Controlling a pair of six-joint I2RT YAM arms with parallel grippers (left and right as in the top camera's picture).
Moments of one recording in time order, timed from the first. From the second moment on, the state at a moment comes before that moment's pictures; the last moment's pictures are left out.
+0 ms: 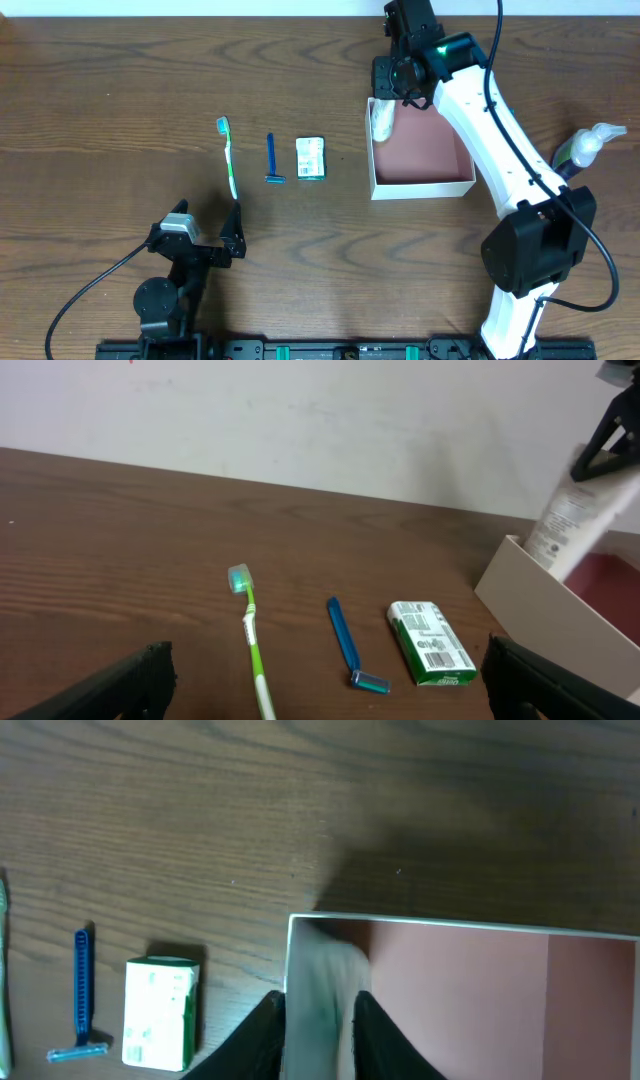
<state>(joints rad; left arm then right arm) 0.07 0.03 0.02 -0.10 0.26 -0.21 0.37 2.01 1.93 -0.98 0.04 0.33</state>
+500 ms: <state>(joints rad) 0.07 0.03 0.02 -0.10 0.26 -0.21 0.34 2.01 2.11 -1.11 0.07 0.32</state>
